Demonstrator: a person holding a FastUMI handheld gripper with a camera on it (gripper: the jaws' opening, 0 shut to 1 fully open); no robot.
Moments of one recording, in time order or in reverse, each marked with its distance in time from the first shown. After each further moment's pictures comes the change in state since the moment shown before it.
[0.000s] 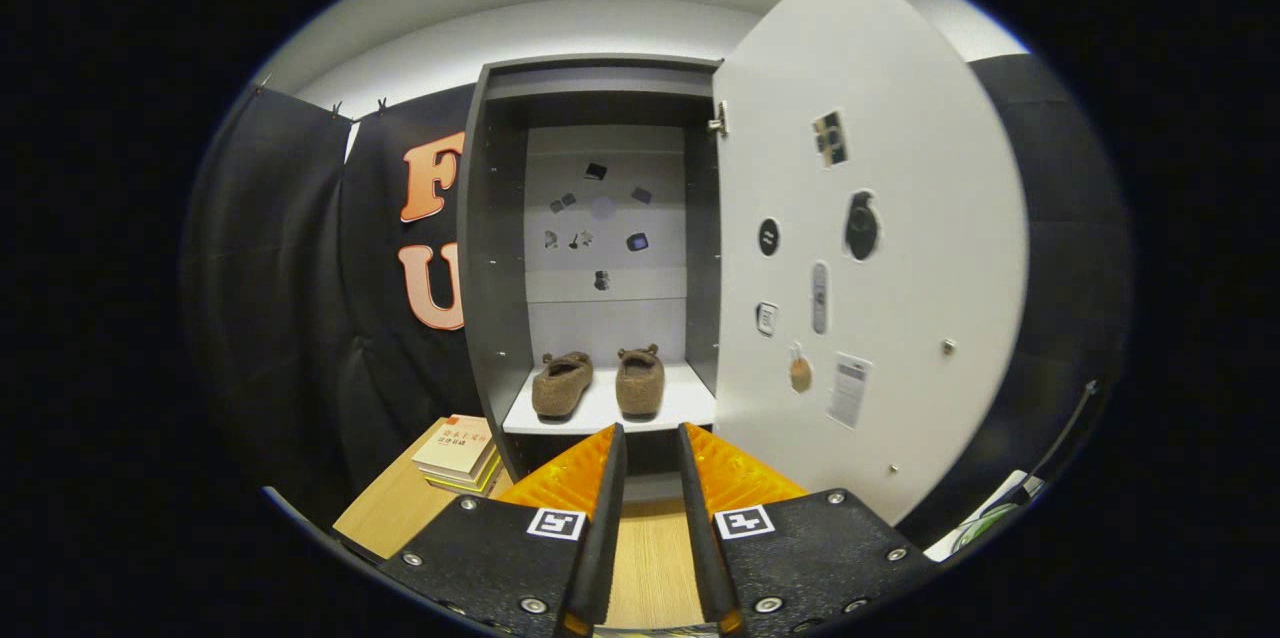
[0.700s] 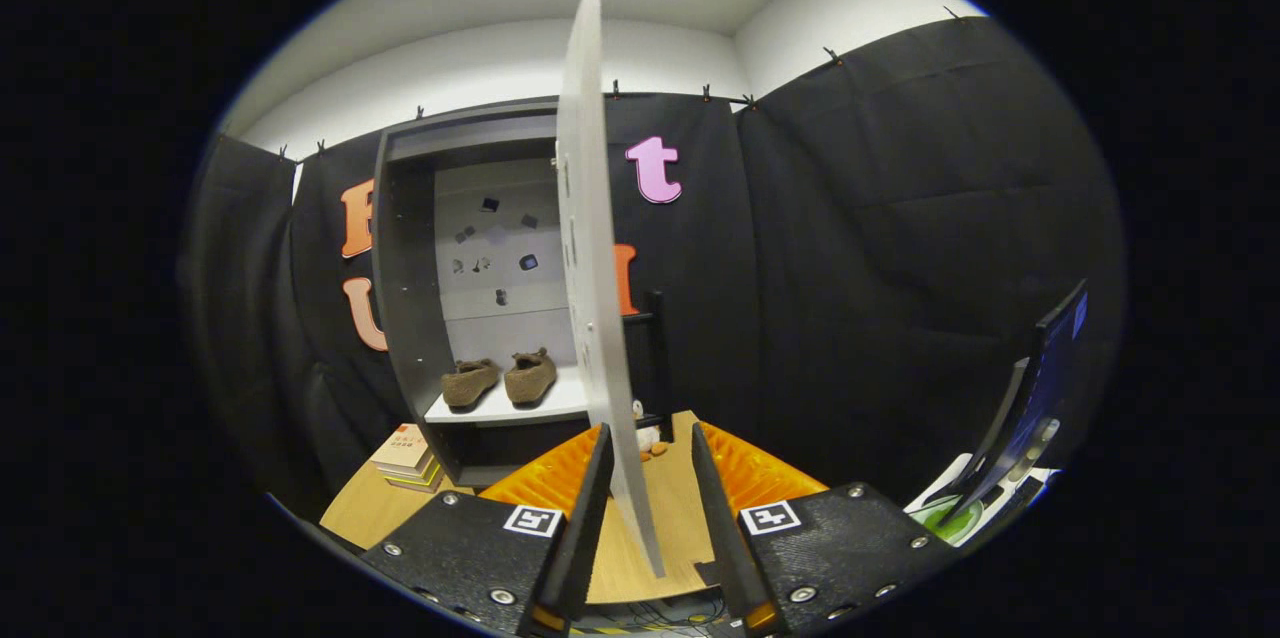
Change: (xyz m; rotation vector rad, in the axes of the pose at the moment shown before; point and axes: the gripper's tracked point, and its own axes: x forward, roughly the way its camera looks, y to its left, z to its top) arm -0.079 -0.190 -0.007 0.088 -0.037 -0.131
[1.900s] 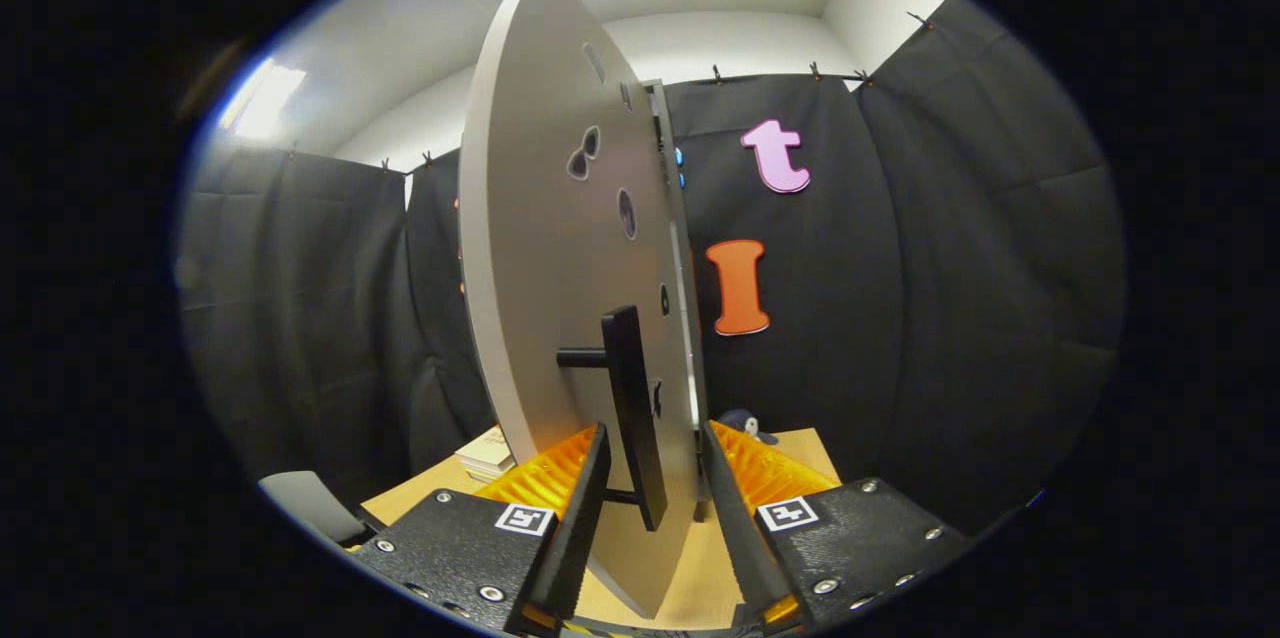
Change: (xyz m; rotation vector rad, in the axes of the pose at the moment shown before) arm 0.097 0.079 0.006 -0.012 0.022 0.464
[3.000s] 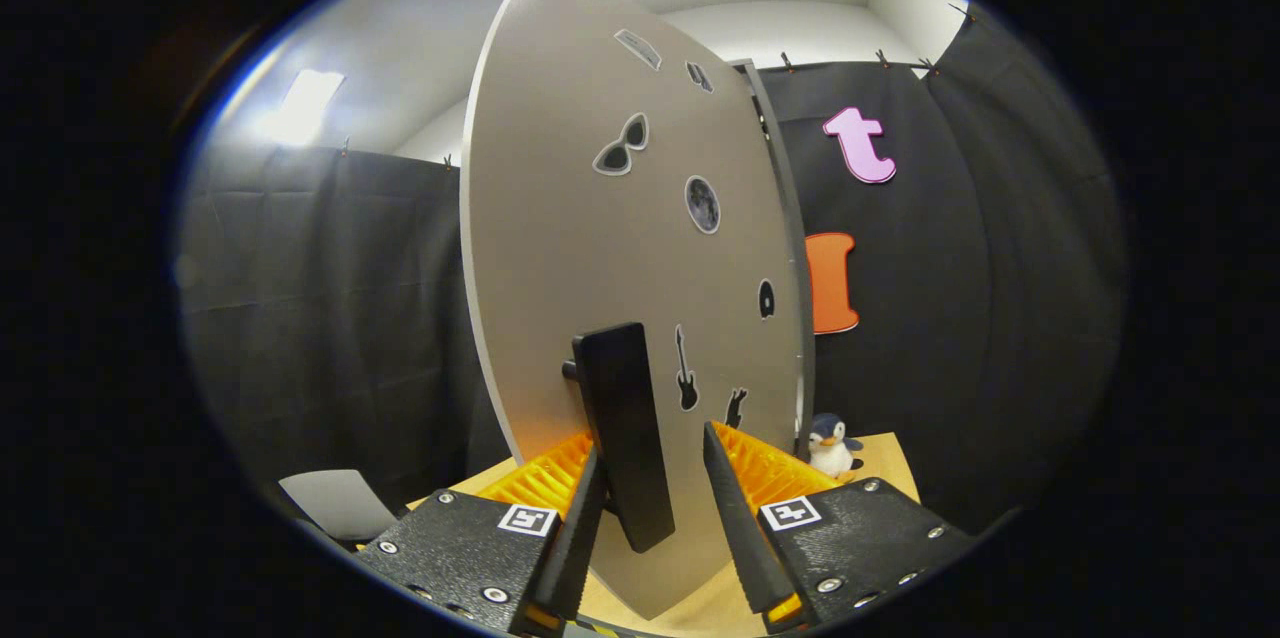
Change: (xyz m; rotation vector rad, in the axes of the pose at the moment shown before) arm 0.010 0.032 0.002 -0.015 0.016 0.215
